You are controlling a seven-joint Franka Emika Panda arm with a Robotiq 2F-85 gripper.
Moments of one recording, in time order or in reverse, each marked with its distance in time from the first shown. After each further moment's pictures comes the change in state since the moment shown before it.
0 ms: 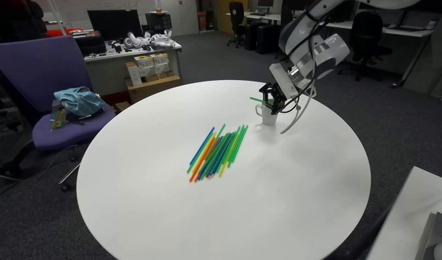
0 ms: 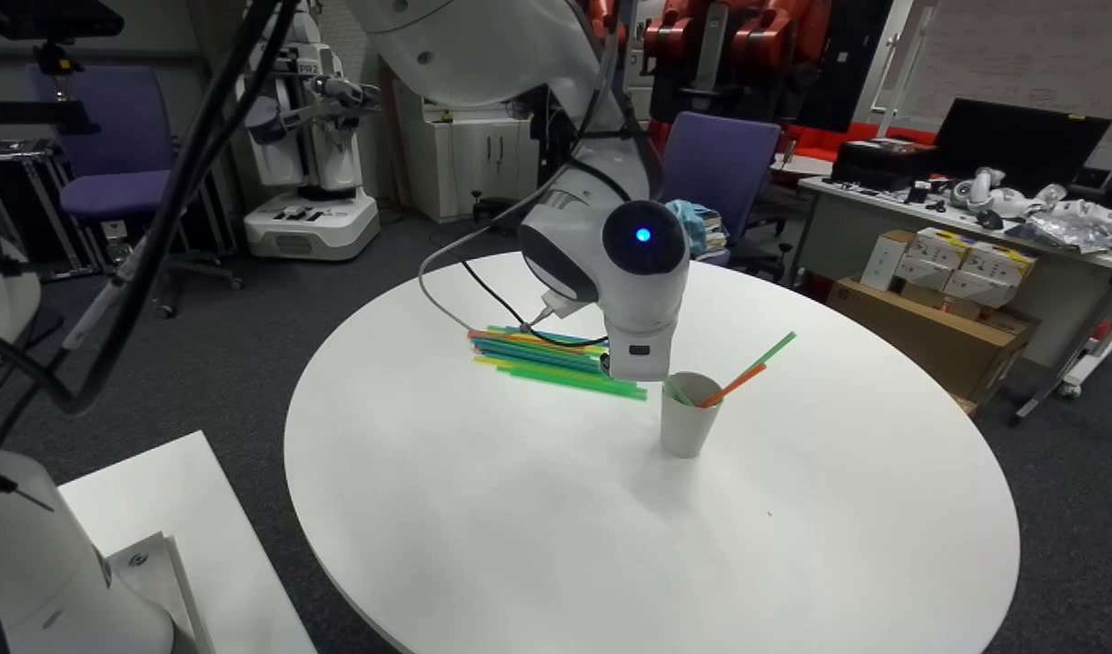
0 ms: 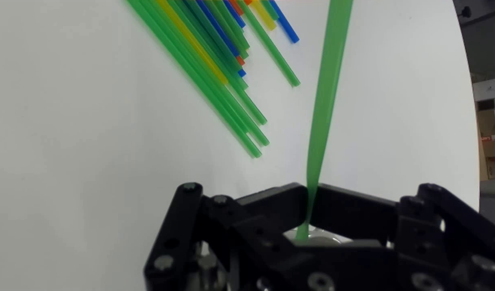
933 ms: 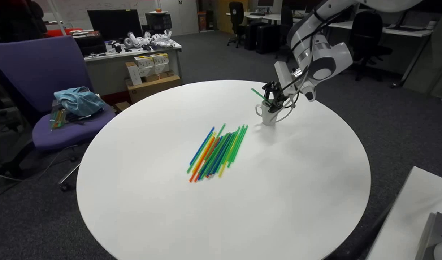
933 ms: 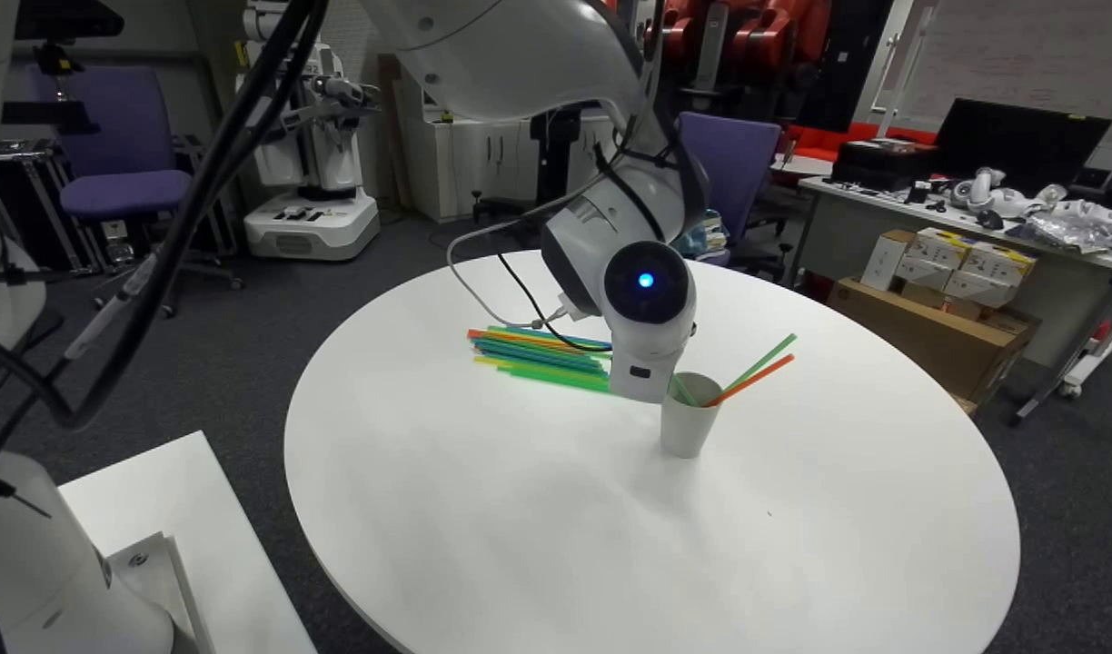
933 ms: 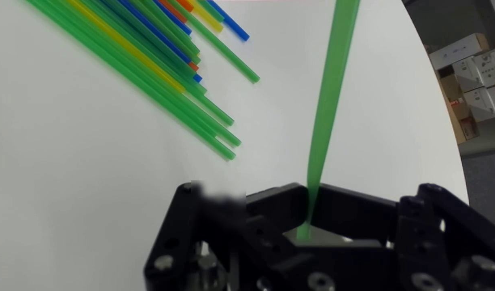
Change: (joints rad) arm -0.038 0.043 -0.001 0.057 0.291 -0.053 -0.127
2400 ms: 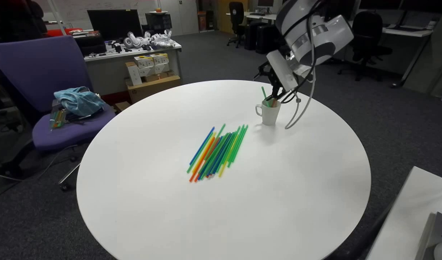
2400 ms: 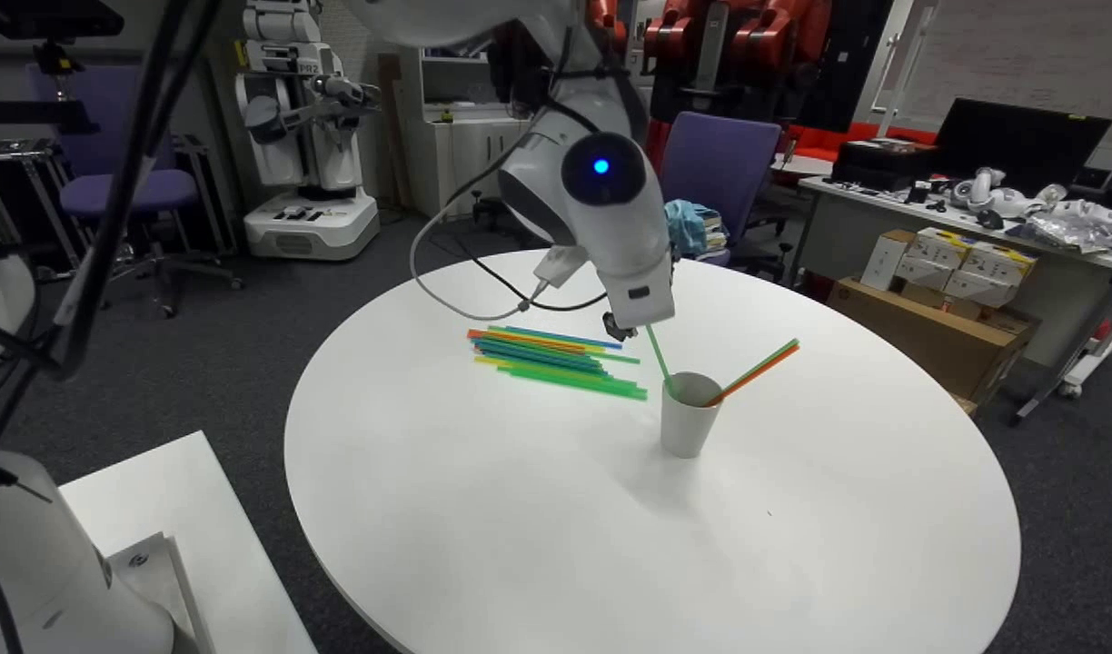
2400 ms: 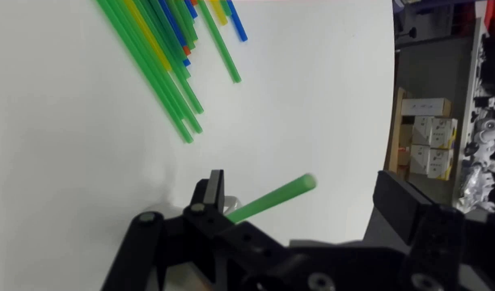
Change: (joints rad) arm 0.088 -0.160 0.028 -0.069 -0.149 0.180 -0.135
